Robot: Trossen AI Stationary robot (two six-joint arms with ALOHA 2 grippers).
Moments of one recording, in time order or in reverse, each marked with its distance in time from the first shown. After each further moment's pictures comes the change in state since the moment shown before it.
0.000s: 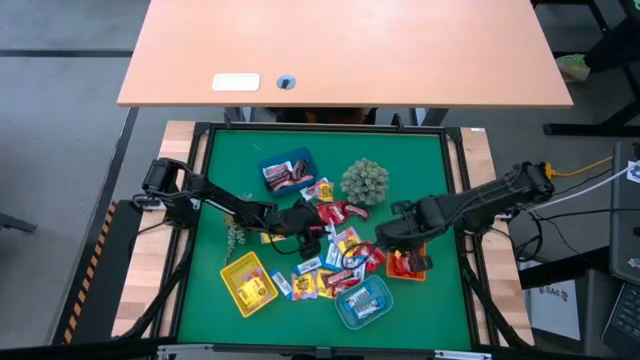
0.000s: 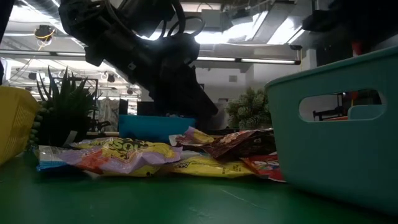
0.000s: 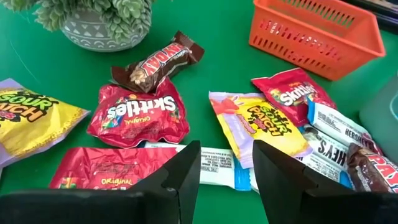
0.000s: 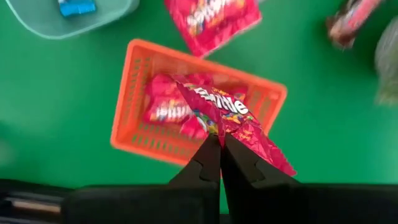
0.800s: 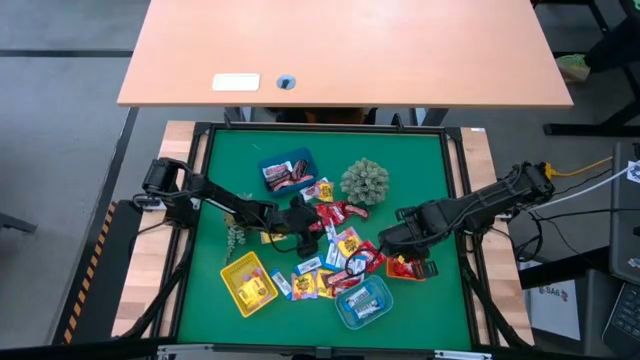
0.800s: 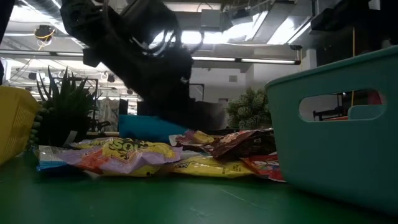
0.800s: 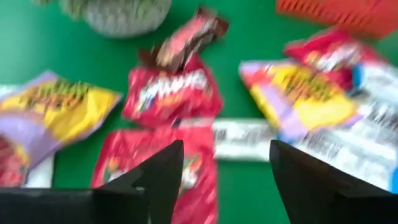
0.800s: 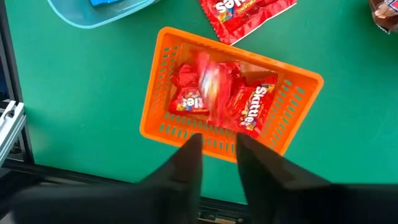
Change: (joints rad) left arm 0.010 0.000 0.000 -0.120 -0.043 0.109; right arm 0.029 0.002 0.000 -0.014 -0.080 0.046
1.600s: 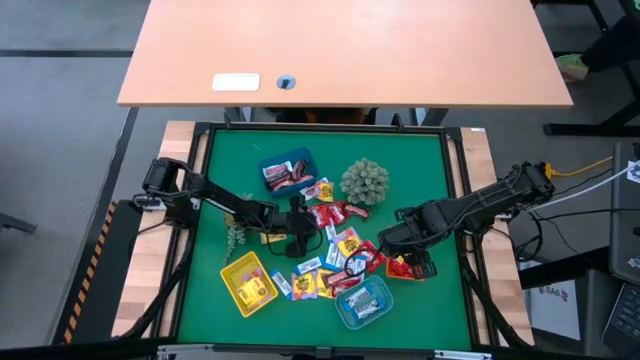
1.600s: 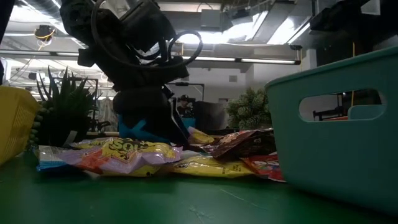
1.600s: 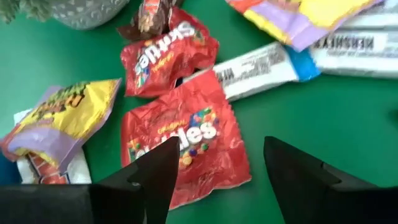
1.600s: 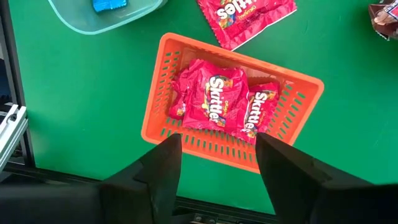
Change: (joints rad) left arm -0.001 0.000 0.000 -0.131 -0.028 0.364; right arm 0.000 0.000 0.000 0.016 0.000 0.000
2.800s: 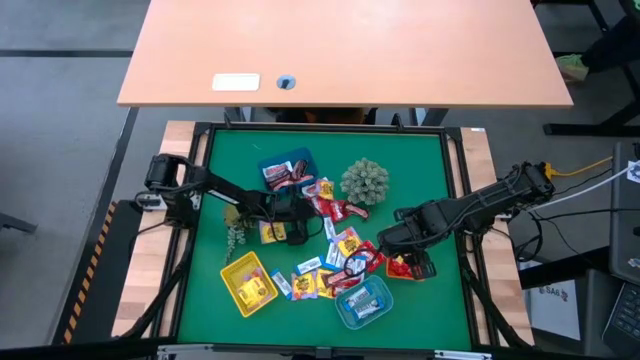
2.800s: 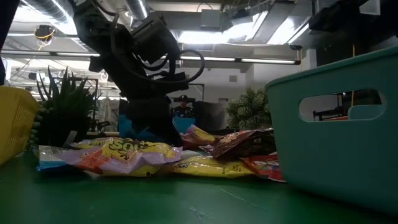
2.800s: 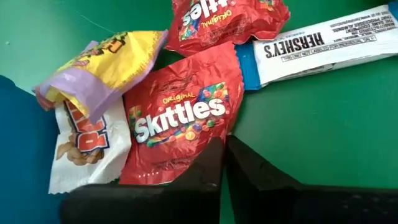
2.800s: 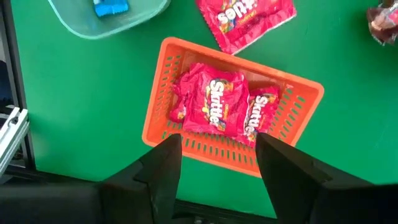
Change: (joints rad) left arm 0.114 0.001 0.000 -0.063 0.023 -0.013; right arm 0.000 0.000 0.000 0.015 0.000 0.000
